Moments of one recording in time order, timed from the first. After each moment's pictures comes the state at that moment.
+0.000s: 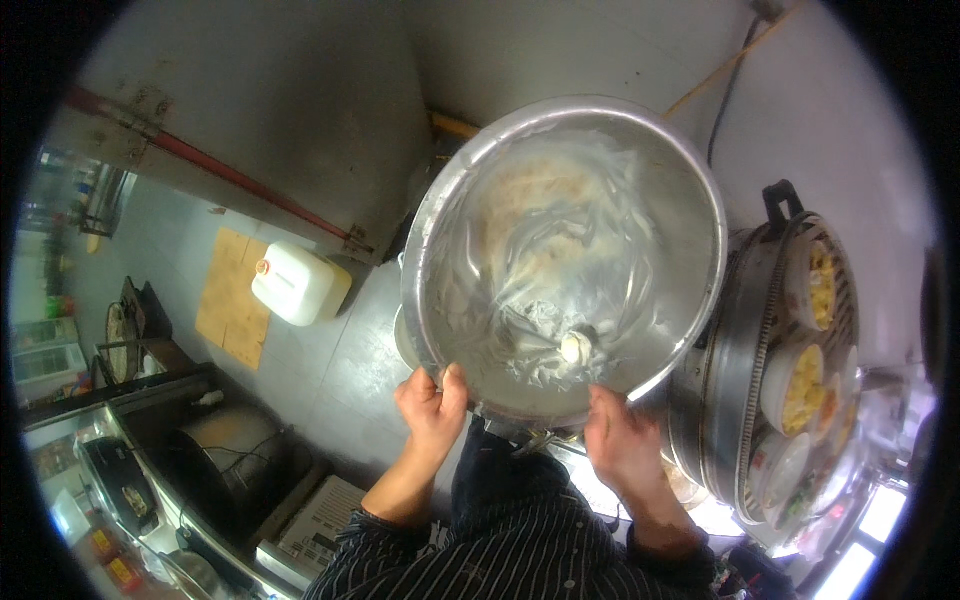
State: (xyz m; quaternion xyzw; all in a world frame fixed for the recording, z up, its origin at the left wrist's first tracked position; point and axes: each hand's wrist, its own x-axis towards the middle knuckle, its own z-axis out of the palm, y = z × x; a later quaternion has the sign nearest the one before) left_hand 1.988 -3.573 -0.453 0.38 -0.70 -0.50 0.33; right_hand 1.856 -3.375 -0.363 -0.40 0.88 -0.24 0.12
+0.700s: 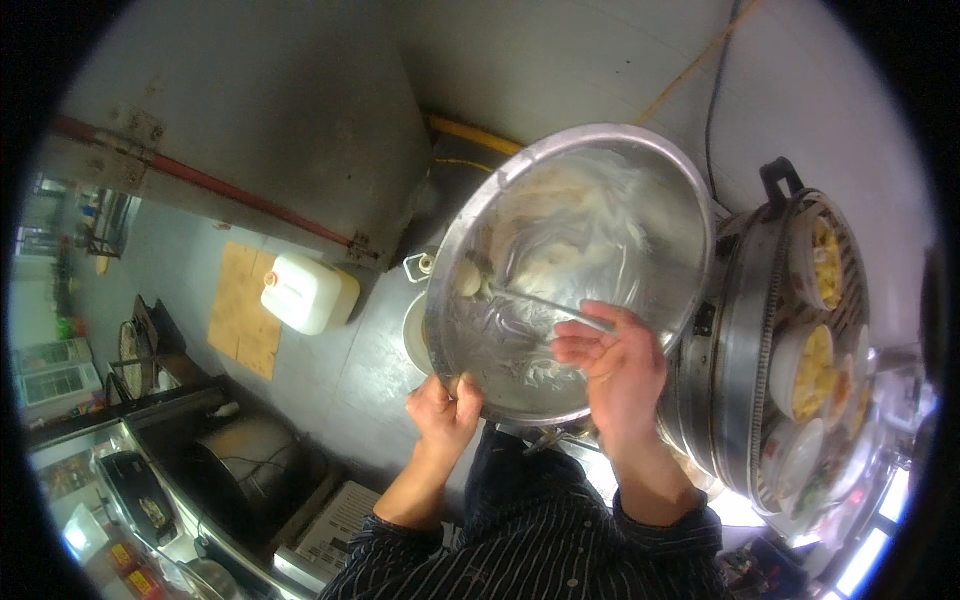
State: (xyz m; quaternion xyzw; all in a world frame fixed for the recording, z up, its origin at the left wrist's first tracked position) left_hand 1.993 -3.559 -0.450 0.33 -0.79 -0.43 0.30; right_hand 1.830 -3.441 -0.372 0.06 0.51 -0.80 0.31
